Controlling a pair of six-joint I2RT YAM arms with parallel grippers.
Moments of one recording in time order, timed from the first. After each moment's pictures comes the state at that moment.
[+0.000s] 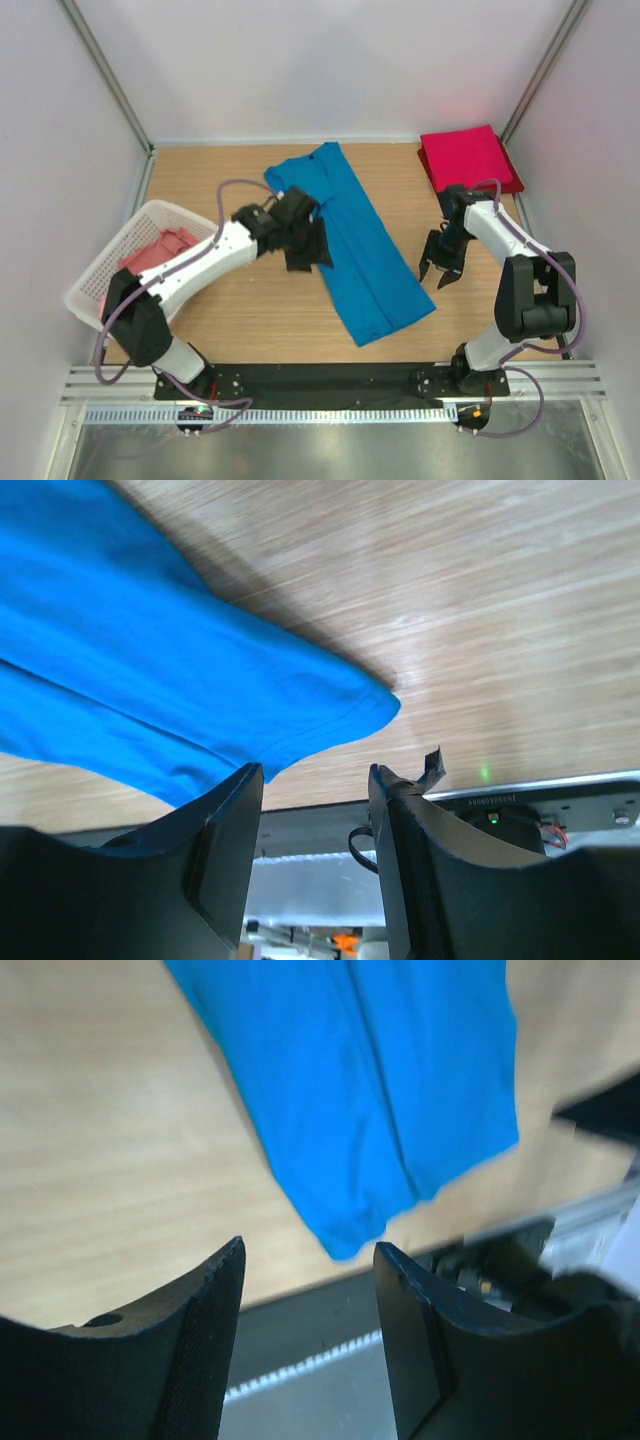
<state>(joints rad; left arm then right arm) -0.69 1.59 1.41 -0.84 0.09 -0.83 0.10 1.57 1.13 -1.14 -0.08 0.50</state>
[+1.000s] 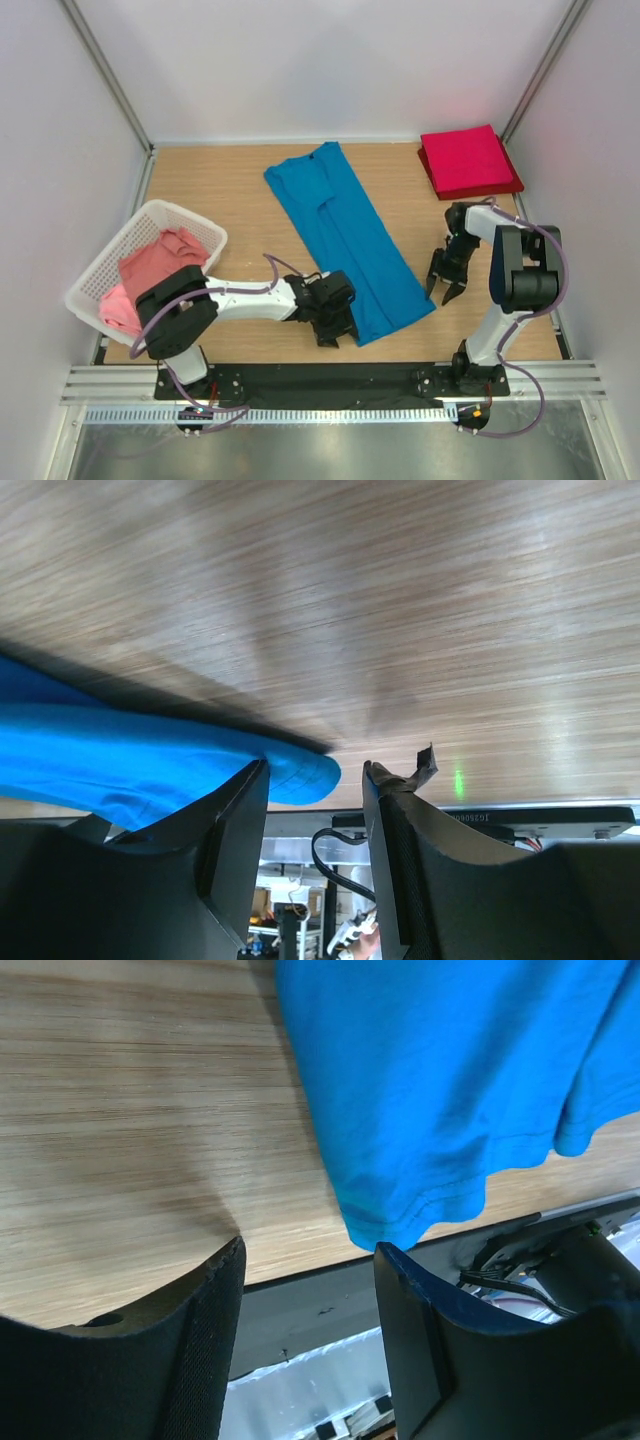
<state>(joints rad) -1.13 1.67 0.92 -0.39 0.12 -1.41 -0.02 1.78 1.04 -1.07 -0.14 0.35</state>
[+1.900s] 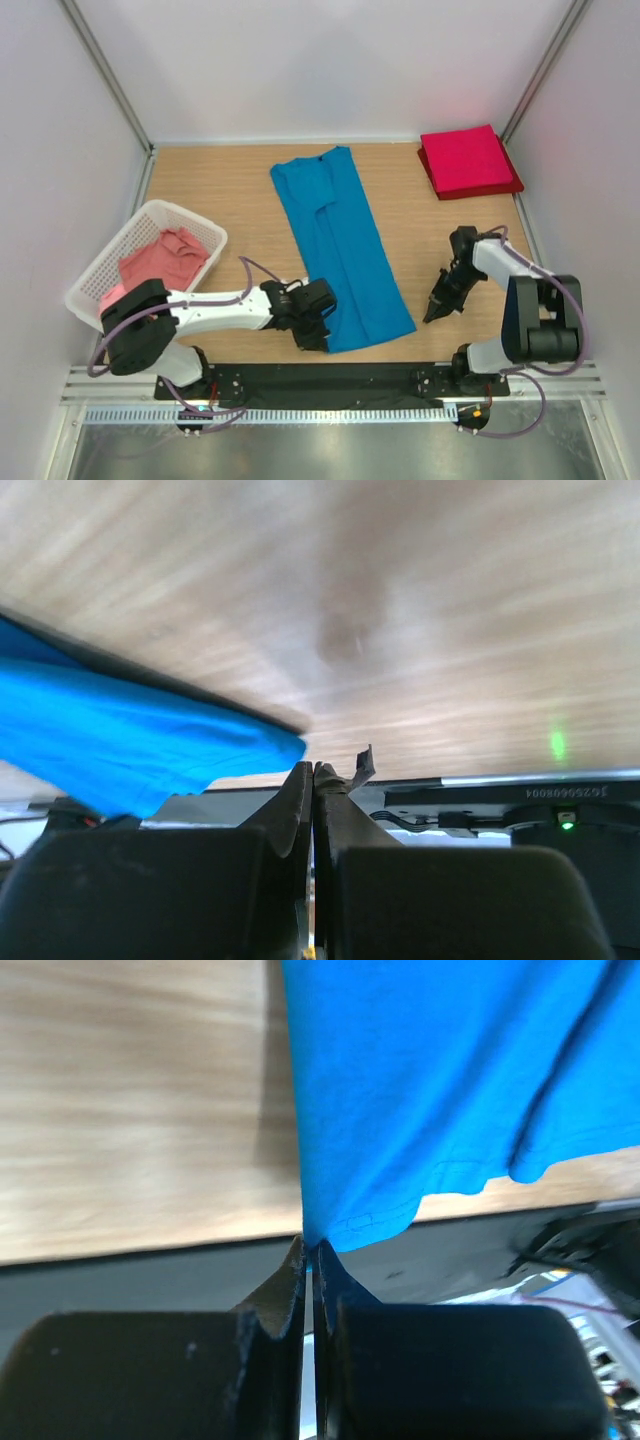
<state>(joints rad) -1.15 1.50 0.81 -0.52 0.06 -1.46 -0.01 1.47 0.76 -1.00 -0.27 0.53</state>
